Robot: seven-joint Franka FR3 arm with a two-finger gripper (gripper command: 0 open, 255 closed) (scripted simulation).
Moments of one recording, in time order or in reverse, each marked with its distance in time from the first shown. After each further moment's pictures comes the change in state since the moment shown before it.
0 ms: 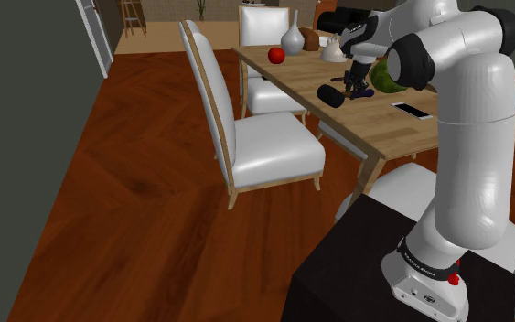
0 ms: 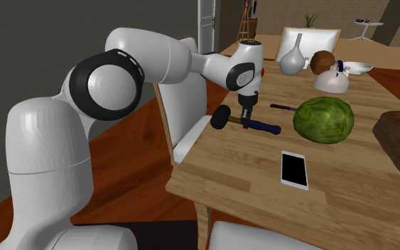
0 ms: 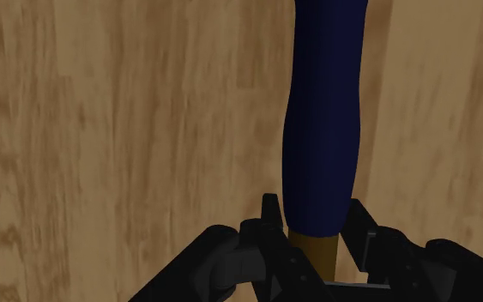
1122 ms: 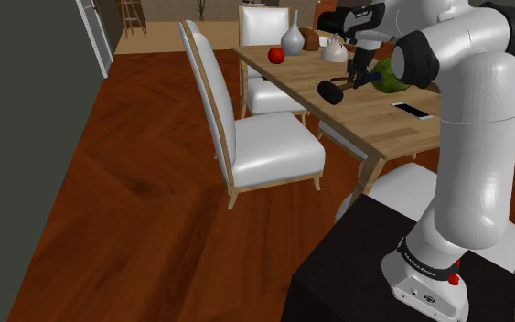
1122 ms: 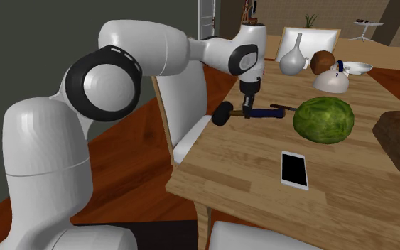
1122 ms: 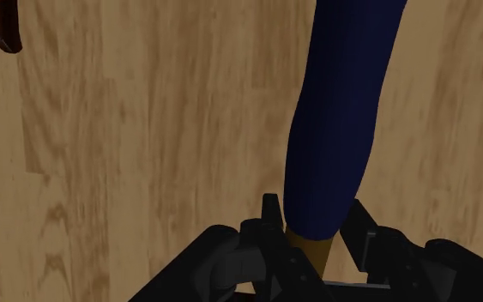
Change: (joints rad) arm -0.007 -0.022 -0.018 0.106 -0.031 -0.118 0.025
